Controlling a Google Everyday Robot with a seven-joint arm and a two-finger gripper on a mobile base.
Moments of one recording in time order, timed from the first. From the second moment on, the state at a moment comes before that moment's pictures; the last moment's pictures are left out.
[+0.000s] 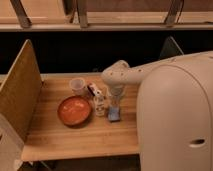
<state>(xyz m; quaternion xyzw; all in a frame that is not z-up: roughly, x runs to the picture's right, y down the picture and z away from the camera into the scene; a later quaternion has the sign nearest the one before) 0.060 0.092 0.808 -0.23 -0.21 -0.70 0.64</state>
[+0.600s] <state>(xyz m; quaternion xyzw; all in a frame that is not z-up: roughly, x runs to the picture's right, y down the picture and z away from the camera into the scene) 0.023 0.133 0.821 -0.25 -0.26 -0.72 0.60</state>
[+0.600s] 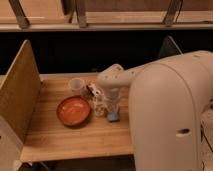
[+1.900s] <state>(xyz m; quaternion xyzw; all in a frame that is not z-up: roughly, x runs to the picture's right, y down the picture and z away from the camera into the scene) -0.034 0.050 0.837 -0.20 -0.08 -0.85 0.48</state>
